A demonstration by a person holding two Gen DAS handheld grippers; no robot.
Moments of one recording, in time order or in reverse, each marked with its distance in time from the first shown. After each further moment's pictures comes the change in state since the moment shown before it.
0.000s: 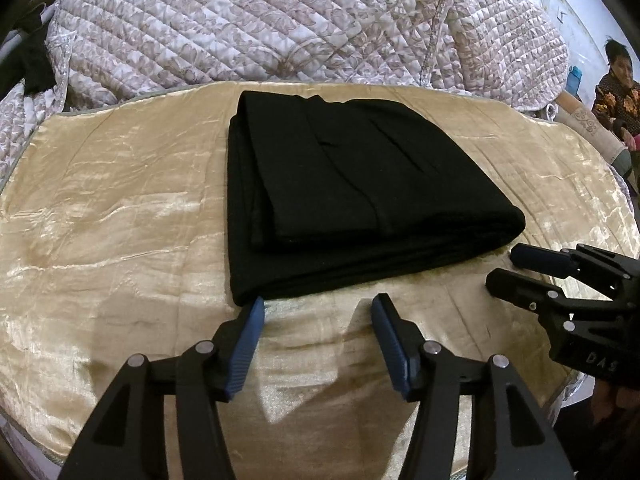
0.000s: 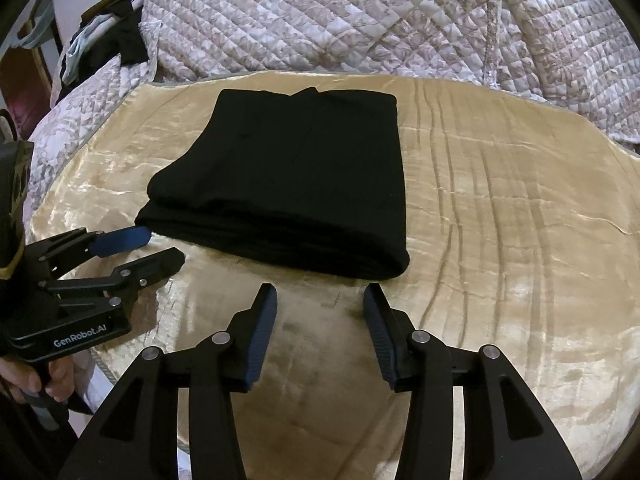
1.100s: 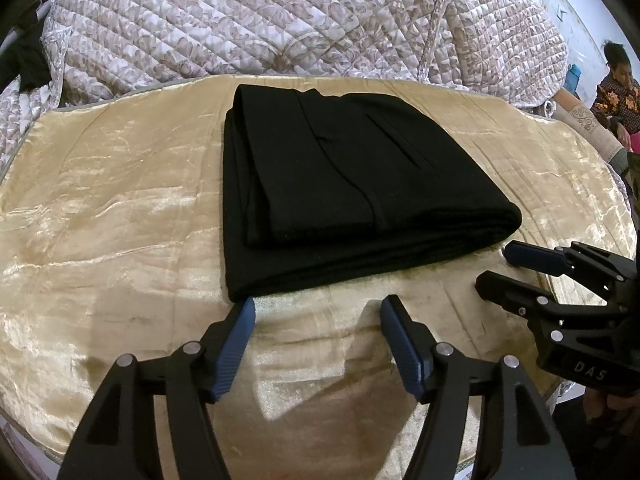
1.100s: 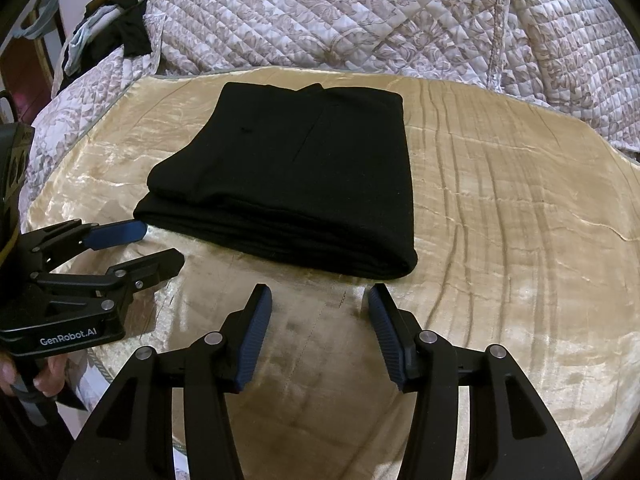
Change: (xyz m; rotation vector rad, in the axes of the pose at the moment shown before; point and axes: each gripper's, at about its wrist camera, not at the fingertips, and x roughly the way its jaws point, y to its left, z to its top) left arm 0.001 -0.002 -0.002 0.002 0.020 -0.015; right arm 0.003 0.004 -0.002 -0.021 0.004 -0.005
